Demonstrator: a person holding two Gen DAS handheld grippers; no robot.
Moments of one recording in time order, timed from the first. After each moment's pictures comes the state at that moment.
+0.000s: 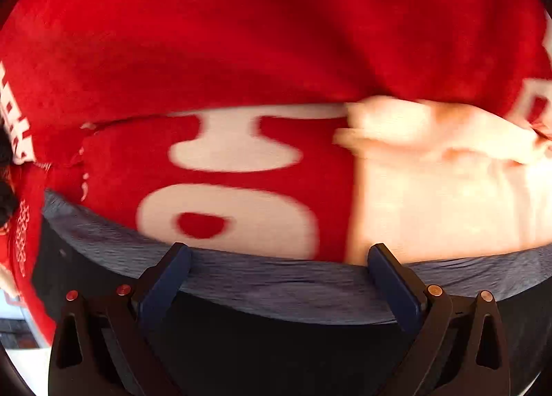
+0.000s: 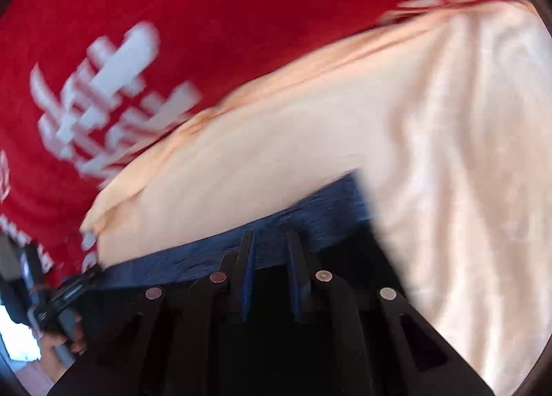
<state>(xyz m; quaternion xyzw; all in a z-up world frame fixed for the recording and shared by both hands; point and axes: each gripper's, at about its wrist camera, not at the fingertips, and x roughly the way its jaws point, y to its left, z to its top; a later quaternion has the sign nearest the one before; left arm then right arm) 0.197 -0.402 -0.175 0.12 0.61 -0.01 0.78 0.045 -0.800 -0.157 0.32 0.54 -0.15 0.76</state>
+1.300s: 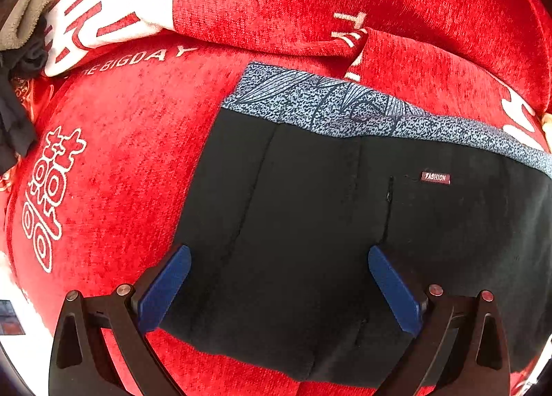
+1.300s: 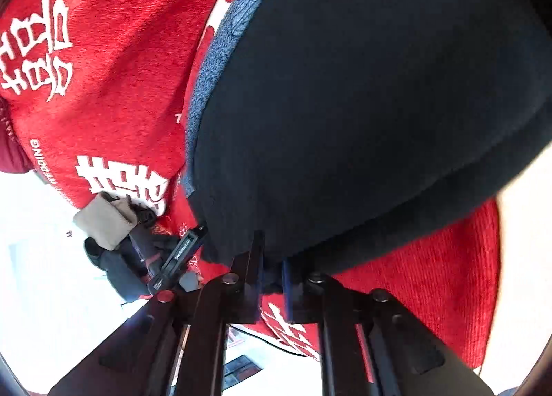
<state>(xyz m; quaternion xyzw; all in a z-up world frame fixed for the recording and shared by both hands) 0.183 -0.030 -0.185 0.07 0.62 -0.01 0.78 0.043 -0.415 -0.202 0.57 0.54 0.05 0.62</state>
